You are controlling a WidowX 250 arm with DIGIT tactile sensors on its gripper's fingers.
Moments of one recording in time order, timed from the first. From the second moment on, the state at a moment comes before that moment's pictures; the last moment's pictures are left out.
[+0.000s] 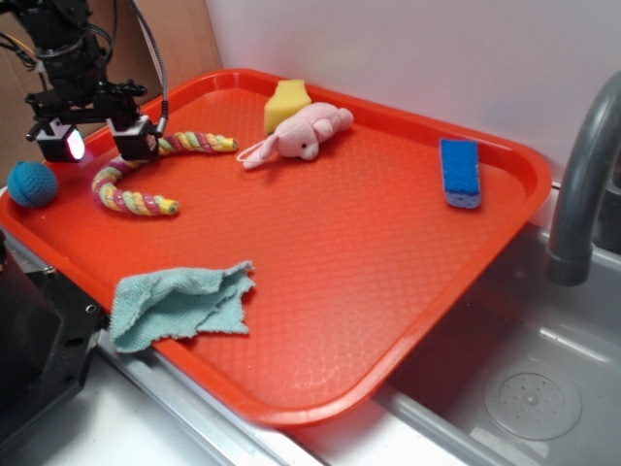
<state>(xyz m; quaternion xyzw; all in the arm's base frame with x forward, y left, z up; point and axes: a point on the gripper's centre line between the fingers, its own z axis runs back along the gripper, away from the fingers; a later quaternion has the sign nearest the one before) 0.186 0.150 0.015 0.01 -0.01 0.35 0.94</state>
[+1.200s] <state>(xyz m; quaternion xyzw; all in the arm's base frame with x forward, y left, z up) 0.182 0.122 0.069 -0.01 0.04 0.14 0.99</state>
